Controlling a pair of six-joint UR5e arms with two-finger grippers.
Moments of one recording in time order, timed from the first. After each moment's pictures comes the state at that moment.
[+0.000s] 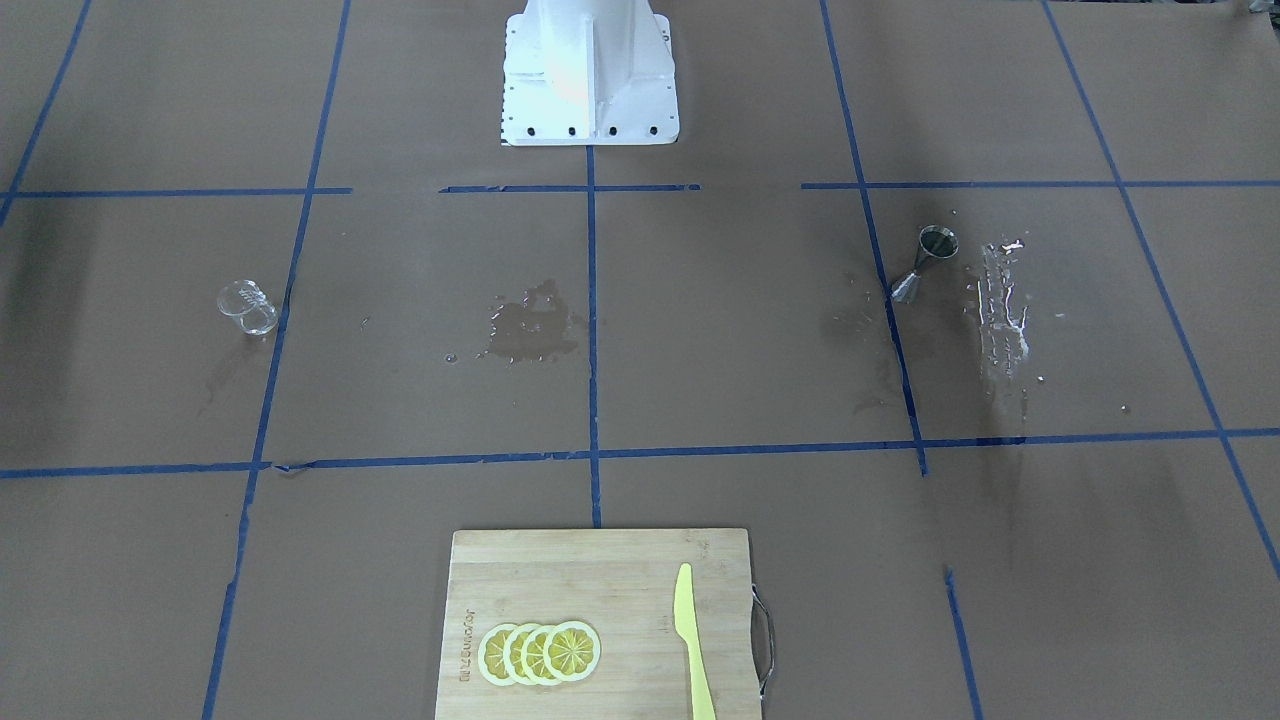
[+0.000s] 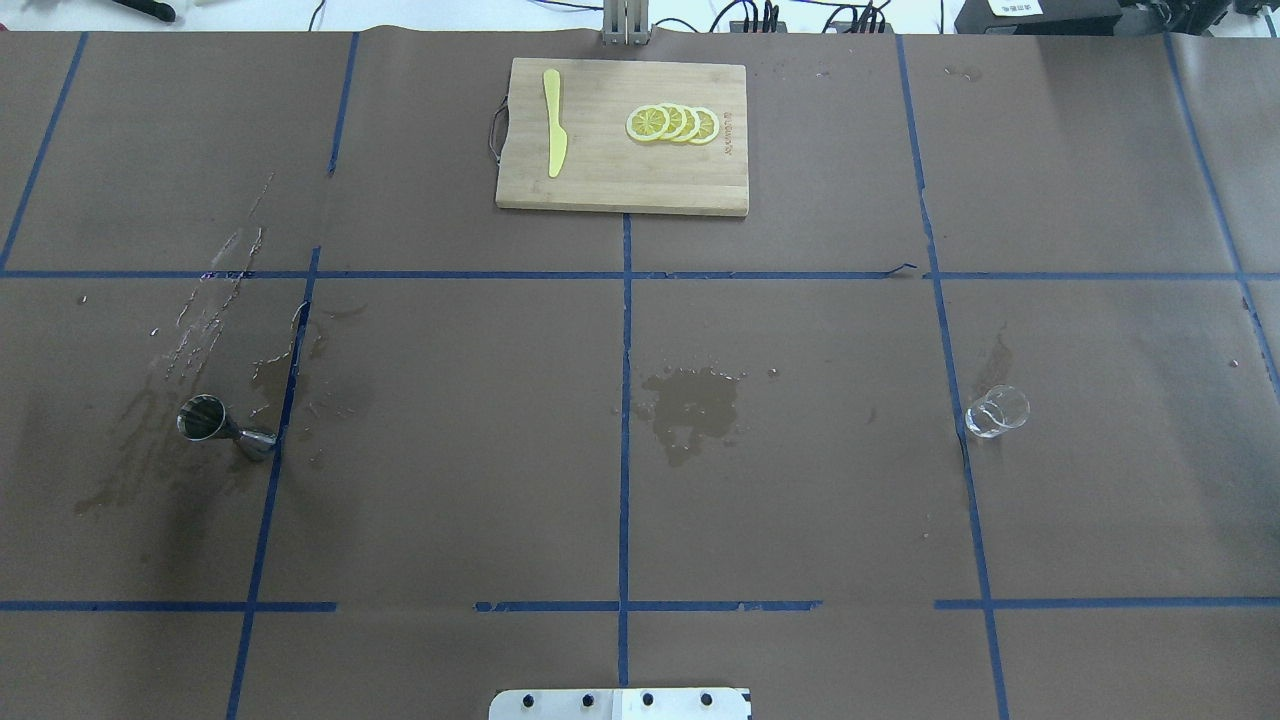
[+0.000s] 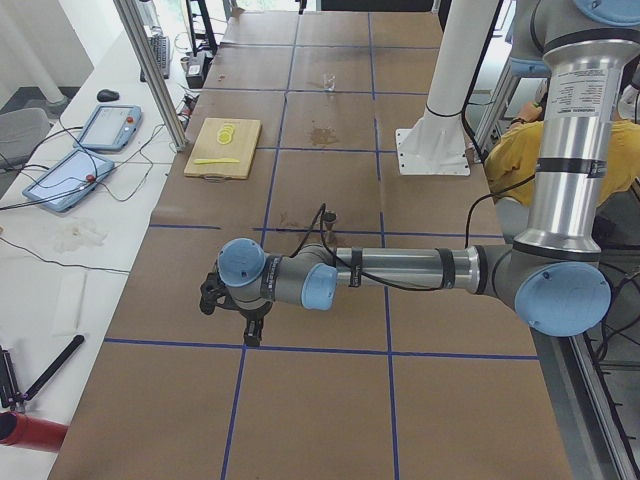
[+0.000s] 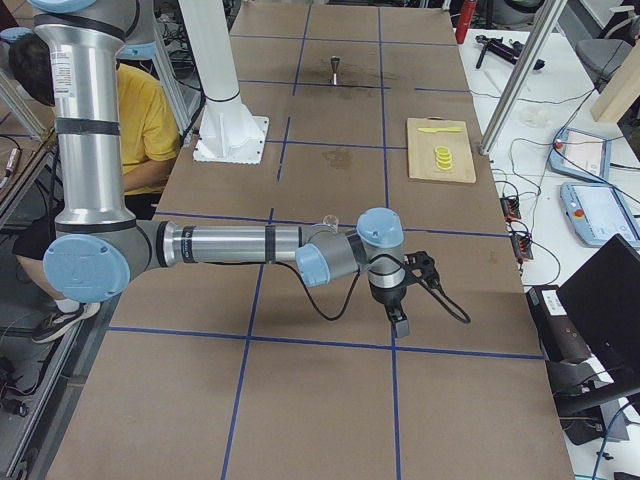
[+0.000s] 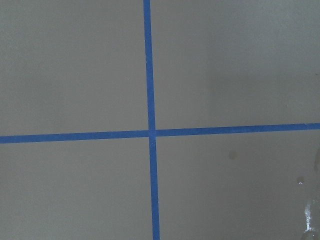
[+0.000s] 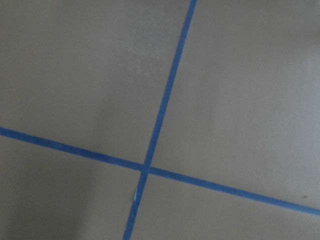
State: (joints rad) left arm -1.52 -1.63 -1.49 -1.75 -2.45 -0.11; right arm 1.46 -1.57 1.56 -1.25 2.13 0.03
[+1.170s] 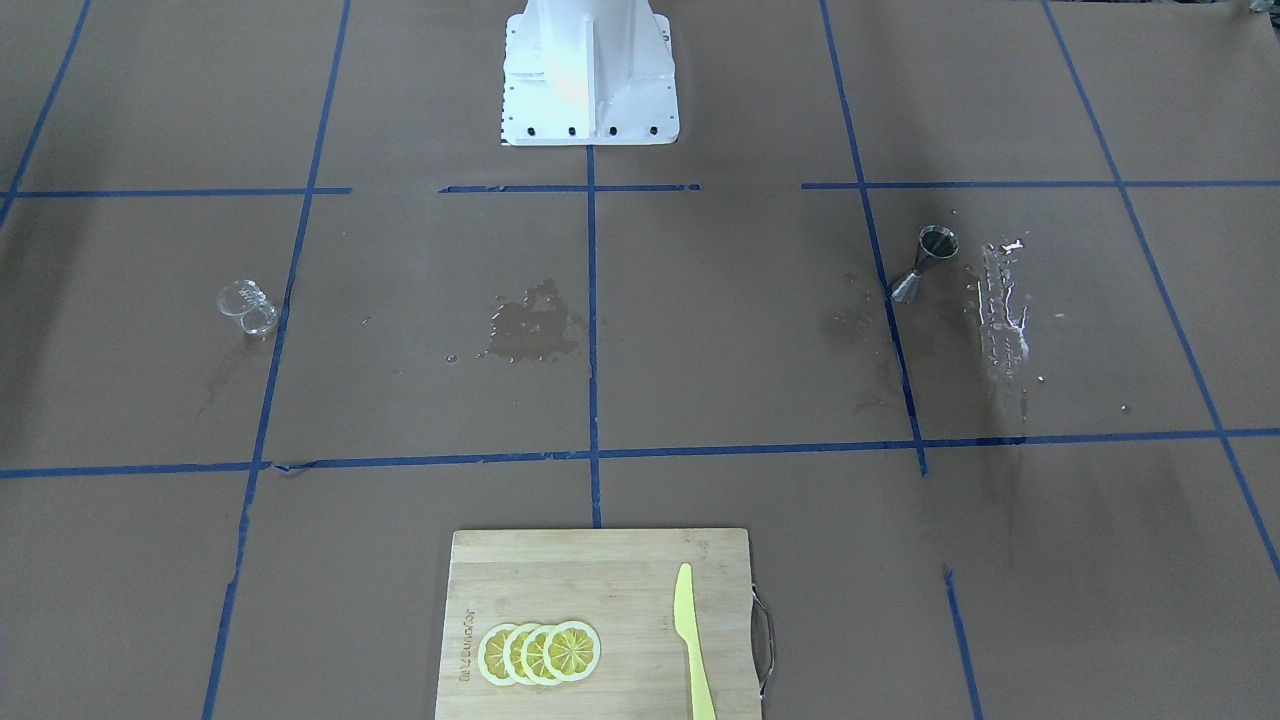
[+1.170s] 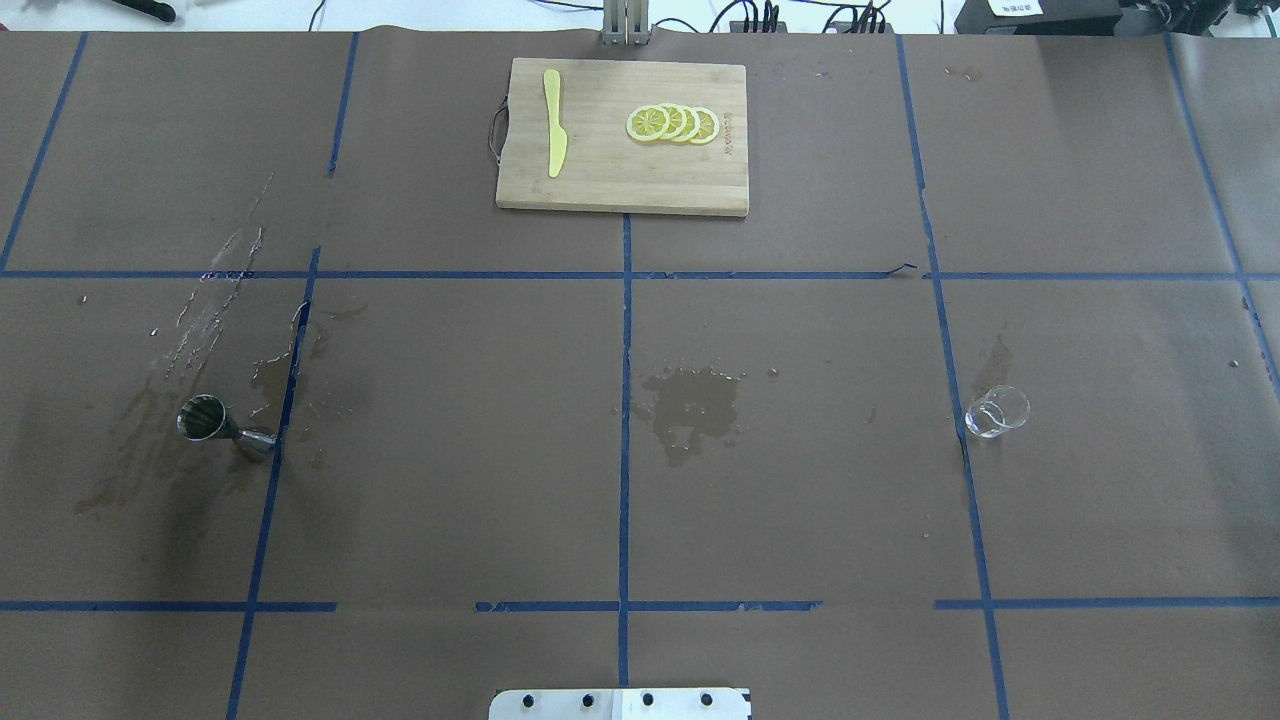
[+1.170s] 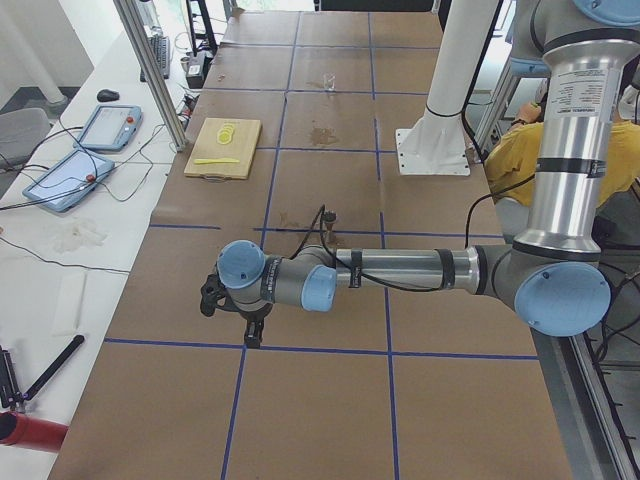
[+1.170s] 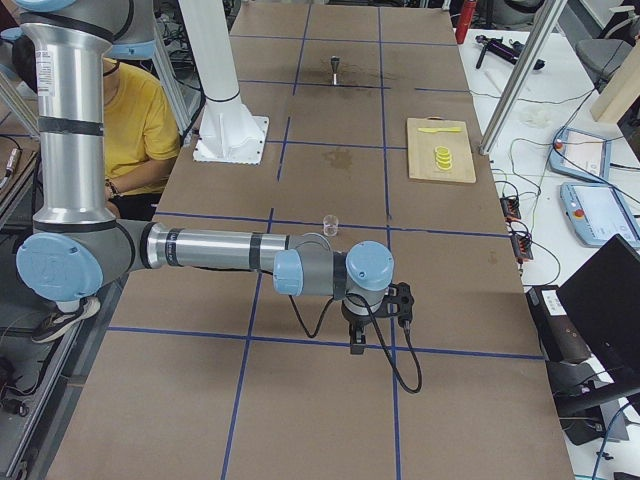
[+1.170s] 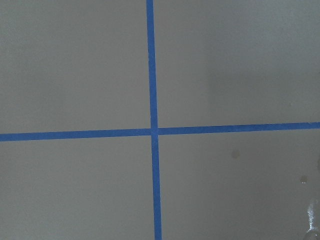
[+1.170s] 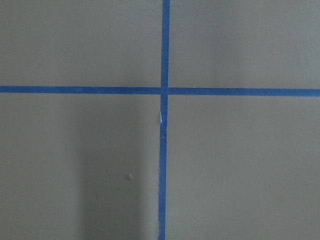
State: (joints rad) left arm -1.52 -1.63 -1.49 -1.75 -2.45 -0.11; right arm 1.56 -1.61 1.61 -1.54 2.37 0.01
